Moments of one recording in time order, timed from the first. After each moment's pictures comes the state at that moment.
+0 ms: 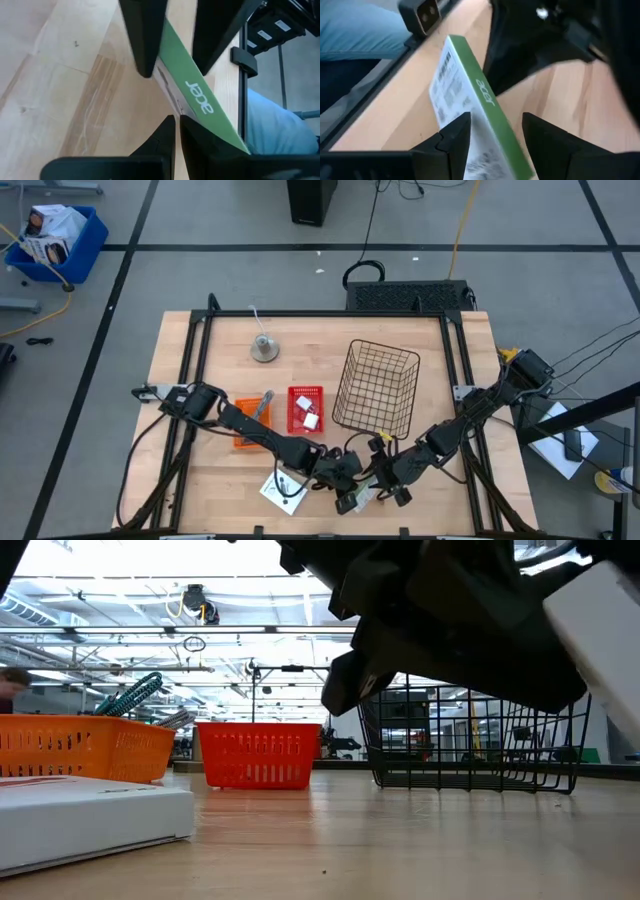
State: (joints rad) left arm -0.42 2.24 1.66 -0.17 -0.01 -0.75; right arm 0.64 1.56 0.73 0.11 0.18 0.12
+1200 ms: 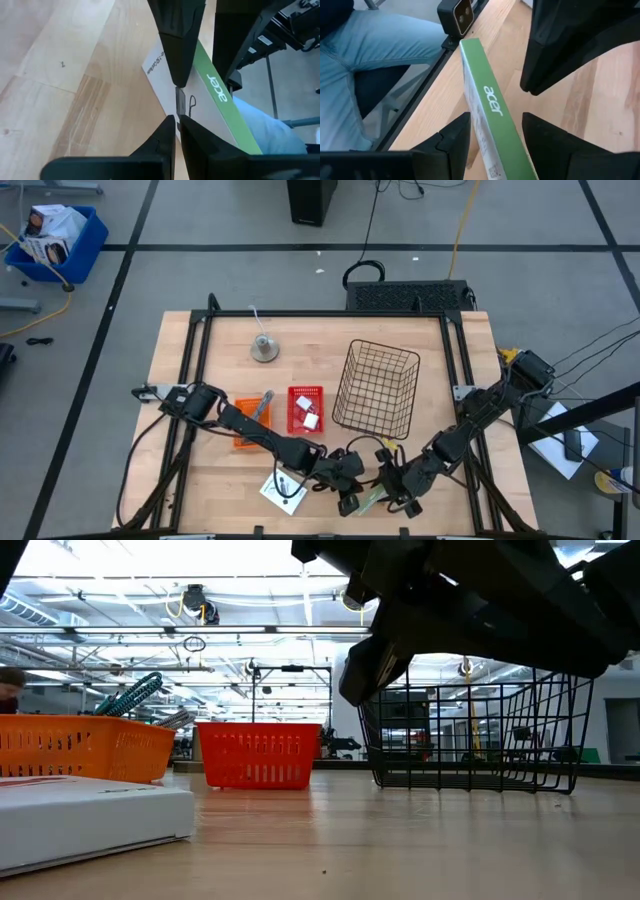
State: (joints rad) left arm -0.42 2.24 1.66 -0.10 -0.03 -0.75; right arm 0.73 1.56 0.73 0.12 0.15 0.28
